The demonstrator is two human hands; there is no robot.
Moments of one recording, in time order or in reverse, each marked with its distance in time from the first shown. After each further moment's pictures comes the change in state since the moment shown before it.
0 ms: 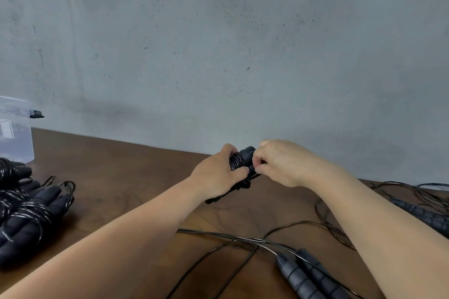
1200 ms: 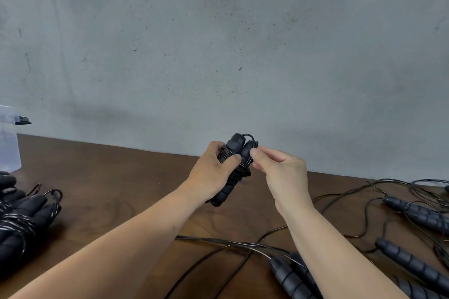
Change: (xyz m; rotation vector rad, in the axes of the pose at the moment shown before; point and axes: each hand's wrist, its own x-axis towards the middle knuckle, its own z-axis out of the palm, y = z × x) left_hand 0.003 0.010 0.010 -0.627 0.121 -0.037; right_hand -0.017 -0.026 0.044 1.503 0.742 0.484
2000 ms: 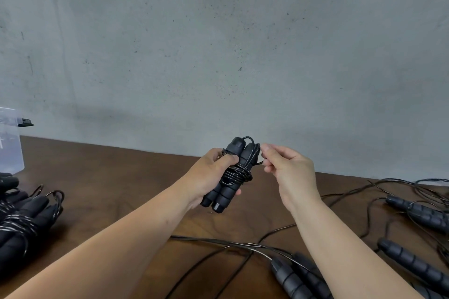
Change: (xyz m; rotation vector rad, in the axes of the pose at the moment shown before) left_hand -0.006 0.008 -0.009 -0.264 -0.202 -0.229; right_hand 0.020 0.009 -0.012 0.137 0.012 0.046
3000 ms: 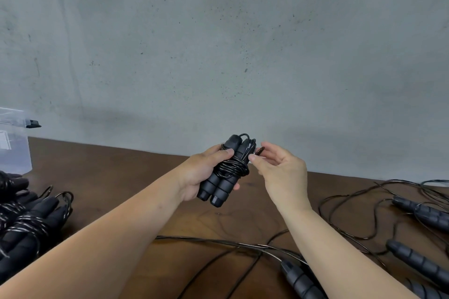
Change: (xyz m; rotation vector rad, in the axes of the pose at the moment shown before) left_hand 0.006 0.004 -0.036 -0.083 -0.149 -0.074; right_hand -0.009 0.017 0.023 -0.315 -0.022 -0.242
